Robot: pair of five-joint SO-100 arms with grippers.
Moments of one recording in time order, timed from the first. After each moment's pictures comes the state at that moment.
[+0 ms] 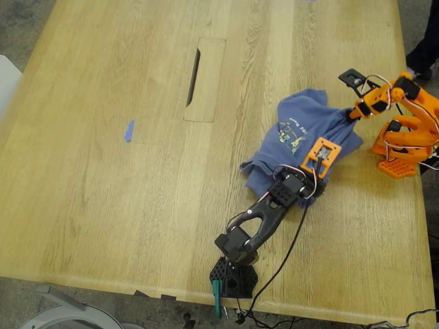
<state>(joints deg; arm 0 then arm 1) 47.6 113.4 111.2 51.5 -98.9 22.7 164.3 137.1 84.4 -71.6</state>
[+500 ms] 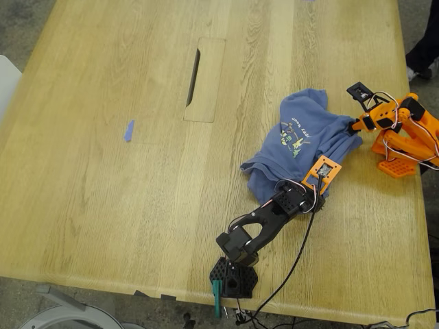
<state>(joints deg) 52.0 113.2 125.5 42.4 -99.5 28.2 191.2 158.6 86.9 -73.5</state>
